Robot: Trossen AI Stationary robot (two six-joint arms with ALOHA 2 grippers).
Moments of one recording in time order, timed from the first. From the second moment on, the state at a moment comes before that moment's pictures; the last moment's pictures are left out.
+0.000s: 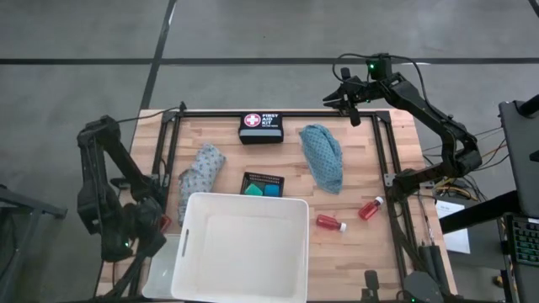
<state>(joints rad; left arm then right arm) -1.22 1.10 1.07 -1.35 -0.16 -2.10 -1.05 1.36 1.16 -0.41 -1.01 -0.67</state>
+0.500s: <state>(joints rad) -1.22 1.15 1.07 -1.27 -0.18 -2.21 -1.05 1.36 1.16 -0.41 -1.01 -0.67</state>
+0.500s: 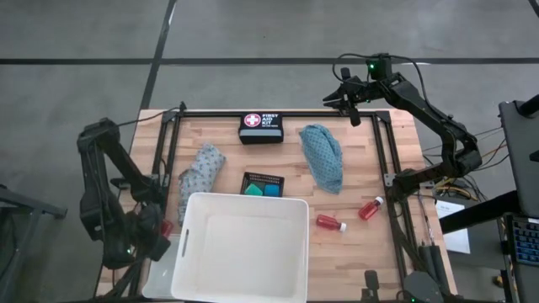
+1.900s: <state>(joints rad) -1.25 1.26 1.01 -1.08 -0.33 -1.75 -1.05 1.36 1.16 -0.41 -1.01 -0.67</state>
